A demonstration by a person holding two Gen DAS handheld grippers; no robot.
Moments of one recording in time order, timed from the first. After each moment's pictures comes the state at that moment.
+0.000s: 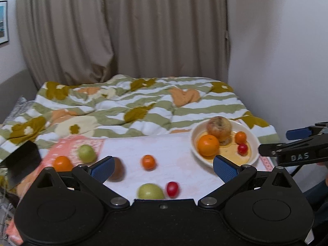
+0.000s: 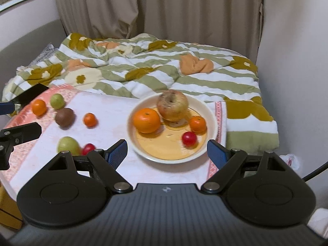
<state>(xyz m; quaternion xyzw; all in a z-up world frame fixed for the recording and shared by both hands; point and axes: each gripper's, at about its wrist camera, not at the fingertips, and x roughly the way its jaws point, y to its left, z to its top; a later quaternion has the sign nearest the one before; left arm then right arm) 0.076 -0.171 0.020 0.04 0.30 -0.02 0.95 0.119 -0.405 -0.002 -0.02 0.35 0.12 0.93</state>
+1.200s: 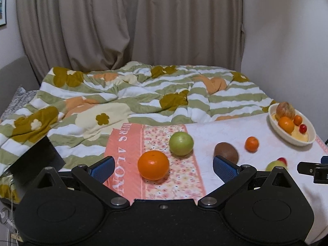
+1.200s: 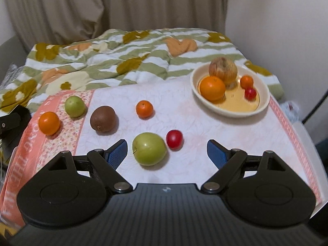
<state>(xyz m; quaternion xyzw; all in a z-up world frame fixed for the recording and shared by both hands) 0.145 0.094 -0.026 0.04 0.33 -0.08 0.94 0.097 -0.170 -0.052 0.06 0.38 -0.07 0.92</state>
